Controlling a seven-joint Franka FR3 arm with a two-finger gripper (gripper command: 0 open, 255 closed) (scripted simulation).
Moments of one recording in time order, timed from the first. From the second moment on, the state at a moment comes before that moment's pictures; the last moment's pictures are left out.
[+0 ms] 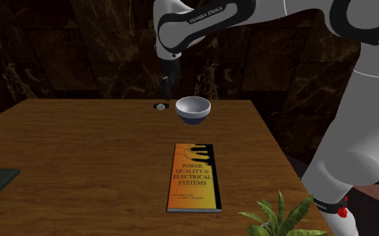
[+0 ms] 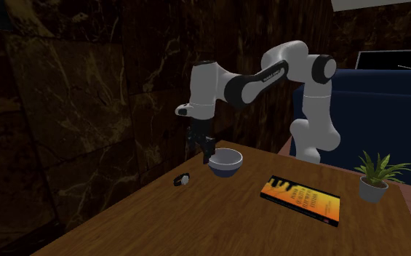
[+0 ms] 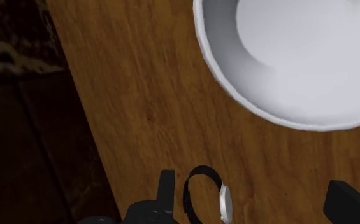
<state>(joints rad) 0.10 0.10 0.16 -1.82 -0.09 1.97 -0.18</state>
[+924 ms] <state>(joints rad) 0.14 0.37 0.17 -1.60 -0.15 2.06 -0.18</state>
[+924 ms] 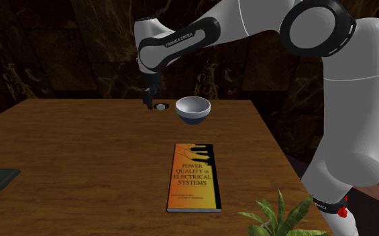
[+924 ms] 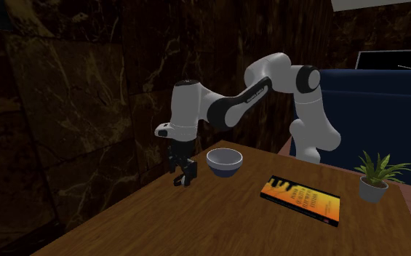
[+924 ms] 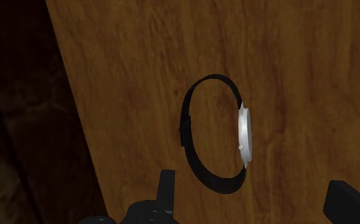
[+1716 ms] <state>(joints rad) 0.14 0.38 0.17 -1.60 -0.15 2.06 -0.18</state>
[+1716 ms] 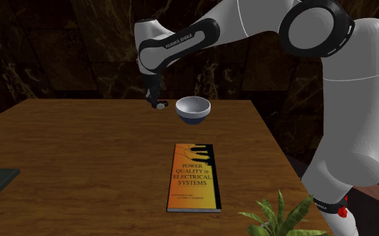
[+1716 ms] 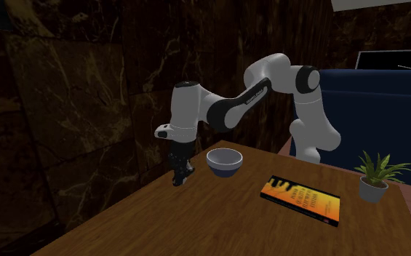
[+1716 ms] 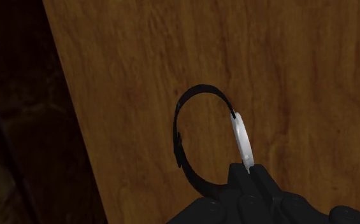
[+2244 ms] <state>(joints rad) 0.14 0.38 0.17 -1.58 -0.15 2.04 -0.19</state>
